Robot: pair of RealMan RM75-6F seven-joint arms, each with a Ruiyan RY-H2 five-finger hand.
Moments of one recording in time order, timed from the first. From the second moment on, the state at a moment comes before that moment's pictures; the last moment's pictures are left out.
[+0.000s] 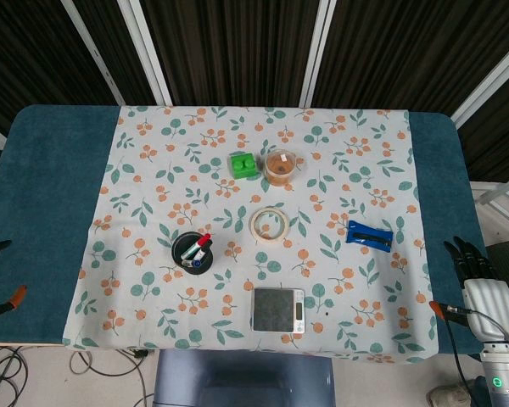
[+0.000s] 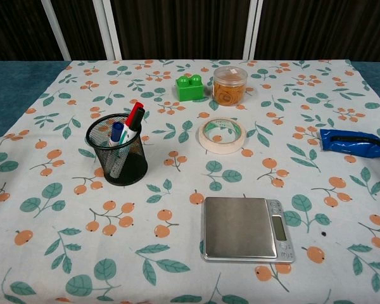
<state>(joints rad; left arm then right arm) -0.05 -1.07 -0.06 -1.68 1.44 1.50 -0.06 0.07 -1.15 0.08 -1.62 -1.50 1.50 -0.02</state>
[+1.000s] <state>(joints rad) -0.06 -1.08 -0.06 -1.67 1.45 1.48 -0.08 0.07 -1.15 0.08 -1.62 -1.49 1.50 -0.02</state>
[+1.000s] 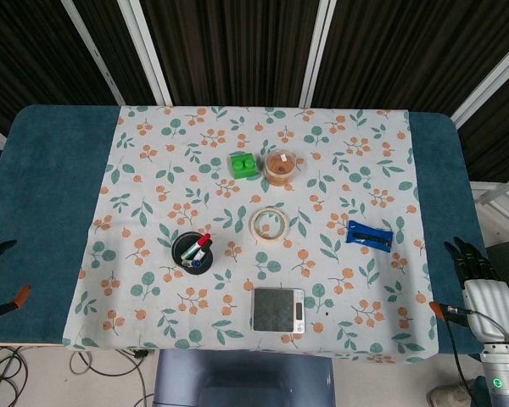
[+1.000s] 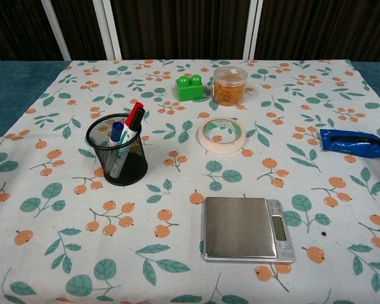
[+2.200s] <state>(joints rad) -0.52 -1.30 -0.17 -1.88 1.21 1.03 0.27 0.07 -1.15 0.08 -1.63 -1.49 1.50 -0.02</state>
